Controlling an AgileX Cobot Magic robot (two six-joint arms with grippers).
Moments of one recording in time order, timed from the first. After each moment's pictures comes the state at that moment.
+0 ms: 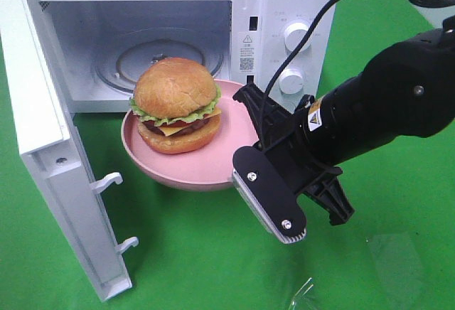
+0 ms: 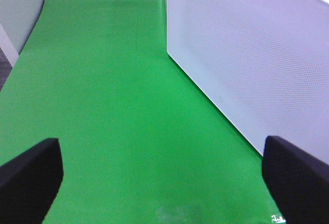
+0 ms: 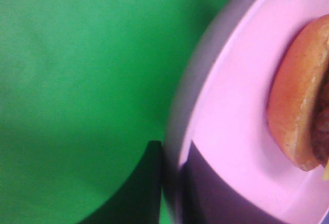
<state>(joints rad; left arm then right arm) 0.02 -0.01 -0.50 -0.06 1.06 0.08 0.71 1.59 -0.80 0.06 0.21 -1.66</state>
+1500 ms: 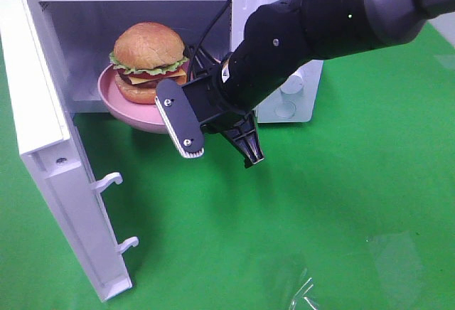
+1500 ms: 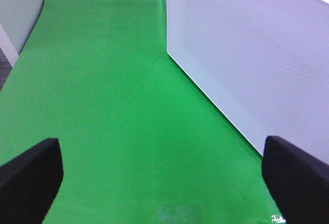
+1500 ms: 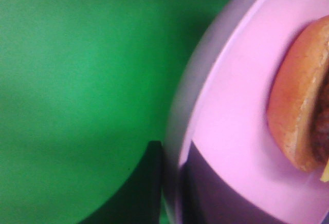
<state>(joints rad) 0.02 -0.01 -0.50 -0.06 1.06 0.08 0.71 1.94 -1.25 -0.06 0.29 -1.39</state>
